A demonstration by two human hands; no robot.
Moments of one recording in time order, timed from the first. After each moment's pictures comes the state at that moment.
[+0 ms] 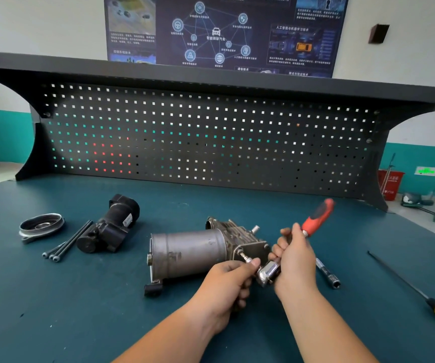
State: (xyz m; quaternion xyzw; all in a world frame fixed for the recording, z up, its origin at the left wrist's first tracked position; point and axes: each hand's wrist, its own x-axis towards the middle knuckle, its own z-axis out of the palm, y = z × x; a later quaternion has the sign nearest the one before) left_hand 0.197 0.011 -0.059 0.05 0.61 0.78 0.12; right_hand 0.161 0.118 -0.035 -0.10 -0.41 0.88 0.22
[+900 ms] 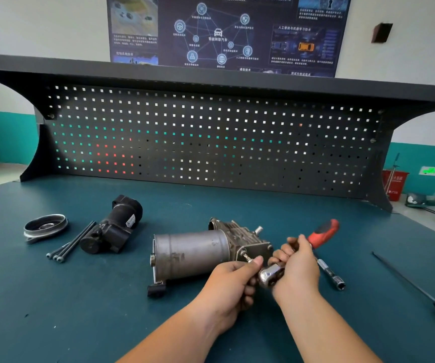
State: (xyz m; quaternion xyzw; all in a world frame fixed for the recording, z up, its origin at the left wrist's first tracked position) left_hand 0.194 0.013 -0.058 0.05 0.59 0.80 0.13; right_hand 0.167 0.115 -0.036 -0.14 -0.31 0.92 0.18
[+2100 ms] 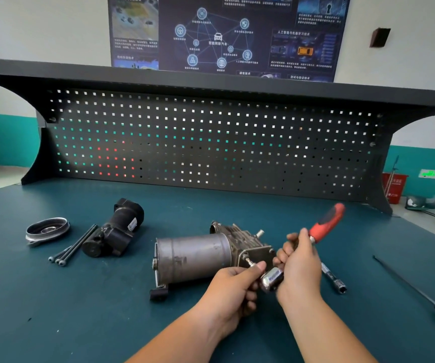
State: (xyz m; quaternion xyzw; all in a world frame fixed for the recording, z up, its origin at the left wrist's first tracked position) left_hand 0.193 0.013 -0.059 0.04 0.57 0.81 0.14; right_hand 0.163 0.115 -0.038 -0.10 -0.40 0.87 0.26
